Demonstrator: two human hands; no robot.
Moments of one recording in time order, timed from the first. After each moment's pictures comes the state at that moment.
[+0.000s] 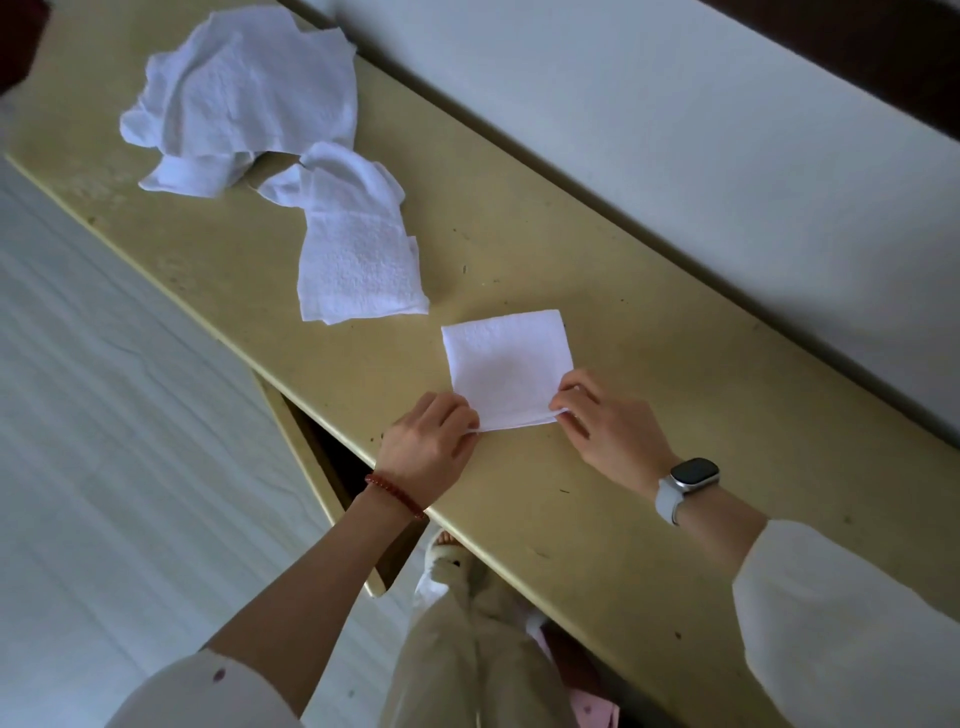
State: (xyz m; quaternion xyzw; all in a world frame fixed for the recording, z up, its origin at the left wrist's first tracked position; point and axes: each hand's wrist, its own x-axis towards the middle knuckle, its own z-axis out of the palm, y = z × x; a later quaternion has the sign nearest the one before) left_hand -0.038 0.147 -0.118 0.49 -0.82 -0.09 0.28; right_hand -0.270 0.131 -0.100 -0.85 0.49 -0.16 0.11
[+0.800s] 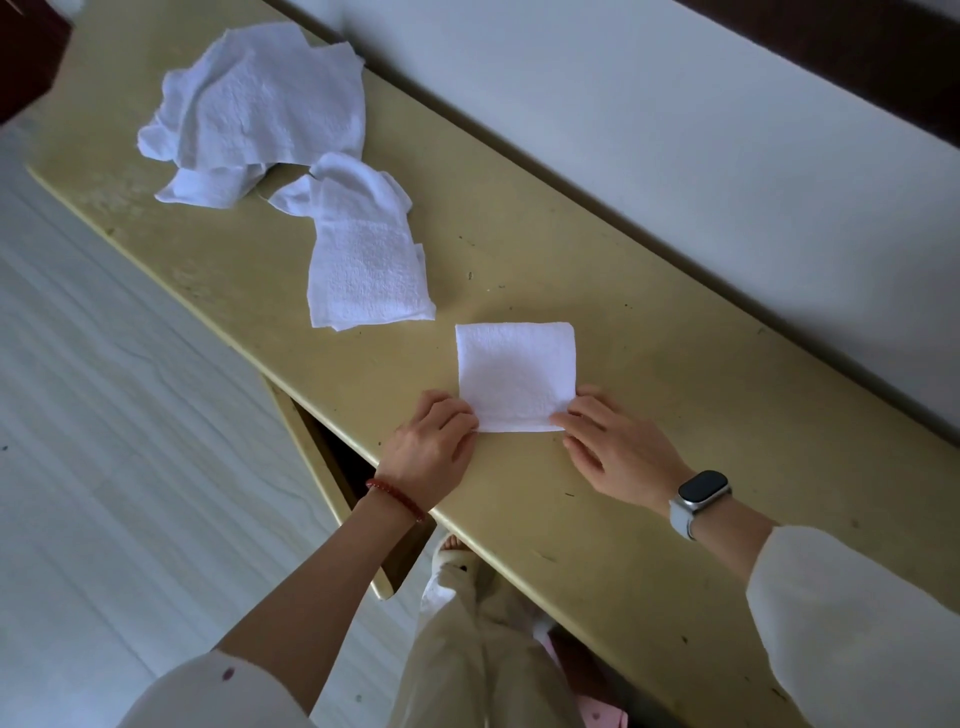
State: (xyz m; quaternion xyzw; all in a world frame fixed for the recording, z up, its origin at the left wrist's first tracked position) left_hand -0.034 0.149 -0.119 0.51 -0.81 -0.11 0.26; right_hand -0.277 0.142 -0.102 -0.88 0.44 -0.14 0.09
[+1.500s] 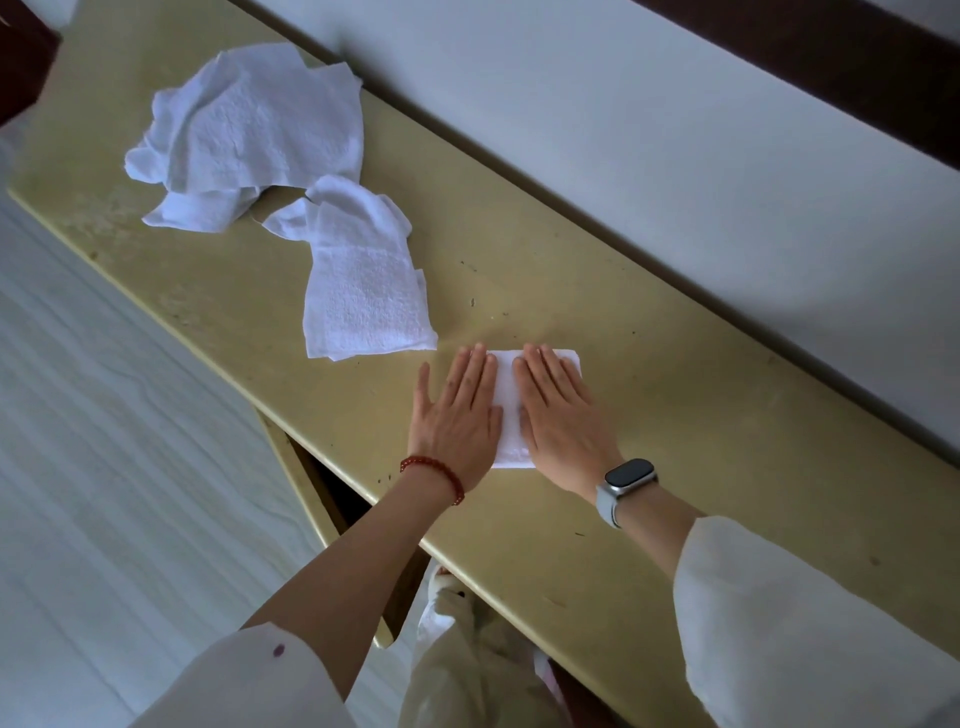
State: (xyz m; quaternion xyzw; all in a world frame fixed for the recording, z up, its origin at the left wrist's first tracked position) left_hand -0.064 0.097 -0.111 0.59 -0.79 -0.09 -0.11; right_hand -0.212 0.092 -0.120 -0.83 0.56 0.00 0.04
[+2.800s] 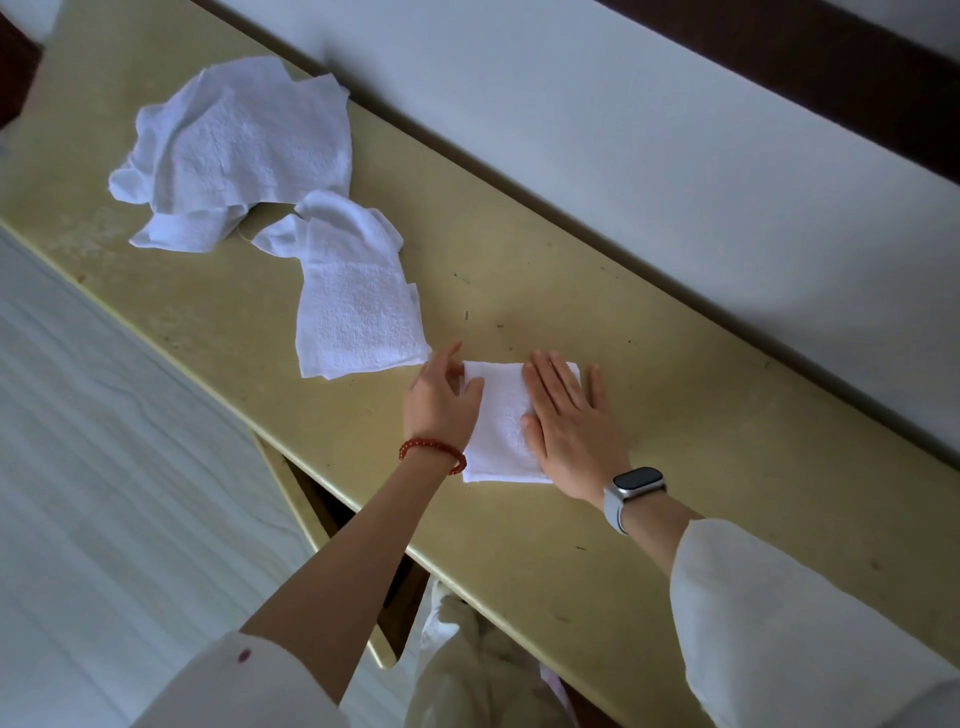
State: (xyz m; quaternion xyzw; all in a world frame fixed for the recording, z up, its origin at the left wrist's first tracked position) left_hand -0.067 0.061 -0.086 0.73 -0.51 -0.38 0.26; right_hand -0.224 0.089 -0.122 -0.80 0.59 0.00 0.07
